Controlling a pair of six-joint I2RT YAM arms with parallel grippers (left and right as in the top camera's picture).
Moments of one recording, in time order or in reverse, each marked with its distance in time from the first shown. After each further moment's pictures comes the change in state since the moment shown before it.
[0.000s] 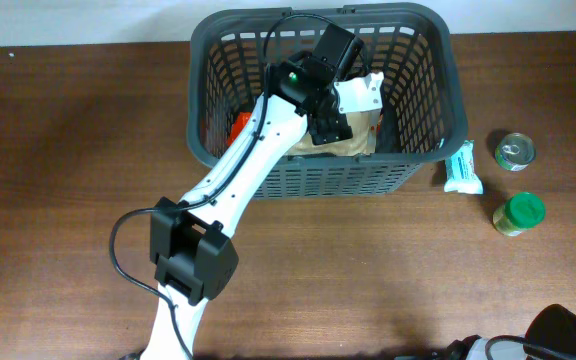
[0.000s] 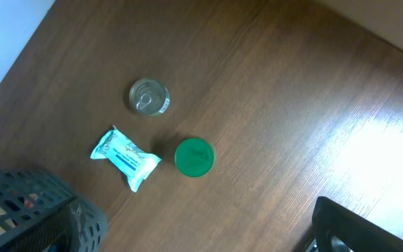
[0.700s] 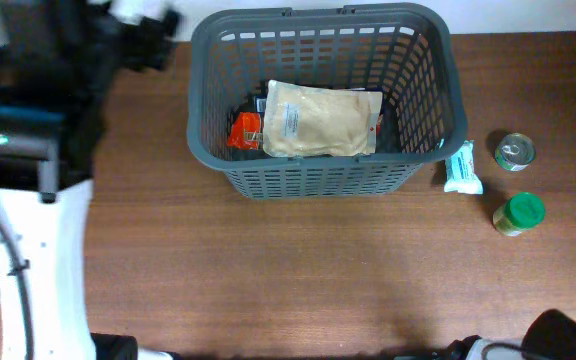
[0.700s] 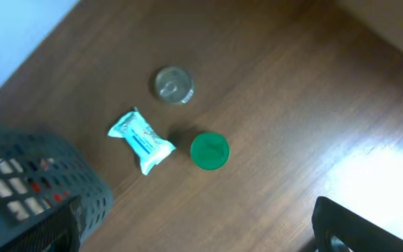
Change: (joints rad) left arm 0.527 -0.588 0.025 0.056 -0.072 -0.445; right arm 0.001 -0.046 -0.003 0.000 -0.107 -0.148
